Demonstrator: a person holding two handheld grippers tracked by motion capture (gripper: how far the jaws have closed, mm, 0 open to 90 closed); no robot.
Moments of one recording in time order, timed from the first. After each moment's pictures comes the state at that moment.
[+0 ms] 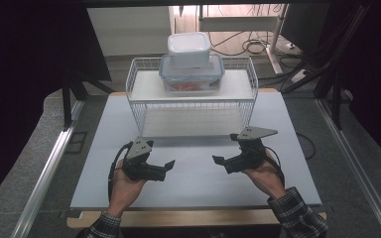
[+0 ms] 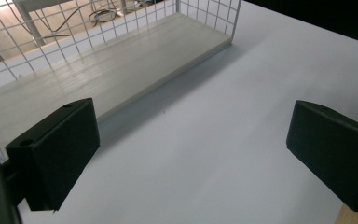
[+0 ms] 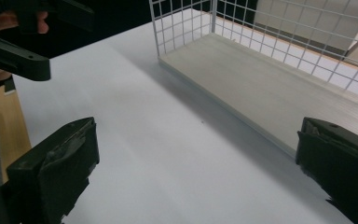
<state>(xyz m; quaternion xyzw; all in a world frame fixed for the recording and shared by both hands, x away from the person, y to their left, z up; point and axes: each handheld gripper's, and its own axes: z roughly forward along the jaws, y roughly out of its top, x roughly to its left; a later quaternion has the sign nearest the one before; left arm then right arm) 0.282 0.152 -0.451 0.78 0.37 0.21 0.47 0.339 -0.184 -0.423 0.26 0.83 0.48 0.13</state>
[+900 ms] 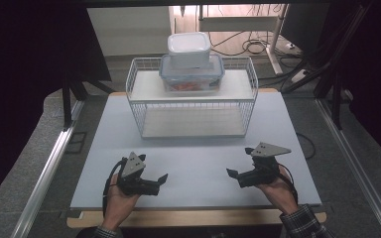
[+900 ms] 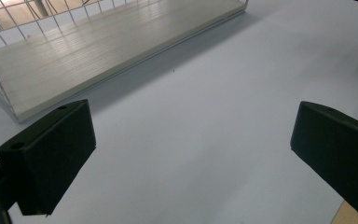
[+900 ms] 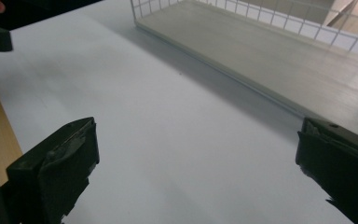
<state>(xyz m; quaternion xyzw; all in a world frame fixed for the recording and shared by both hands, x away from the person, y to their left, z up) 0.260 0.167 -0.492 0.77 0.38 0.22 0.45 0.316 -0.225 -0.461 0.30 0.82 0.46 0.16</state>
